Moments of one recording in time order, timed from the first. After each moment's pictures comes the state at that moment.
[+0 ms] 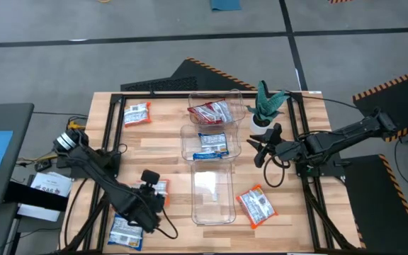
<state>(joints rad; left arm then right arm) -0.74 1.67 1.30 -1.22 -0.37 -0.40 0.27 0.88 0.58 -0.23 0.76 0.47</state>
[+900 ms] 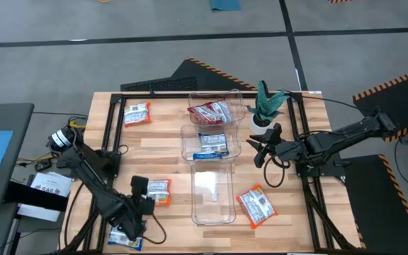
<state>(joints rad) -0.87 1.60 1.15 -1.08 -0.39 -0.67 0.27 0.88 0.58 -0.23 0.76 0.47</state>
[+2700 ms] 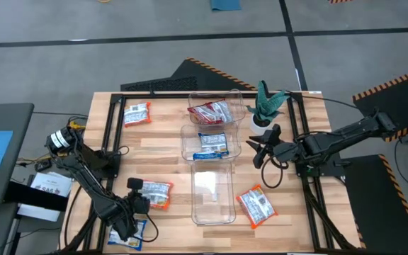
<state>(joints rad) -0.97 1.60 0.88 -0.82 -0.46 -0.82 0.27 0.91 0.58 -0.24 0.76 0.48</state>
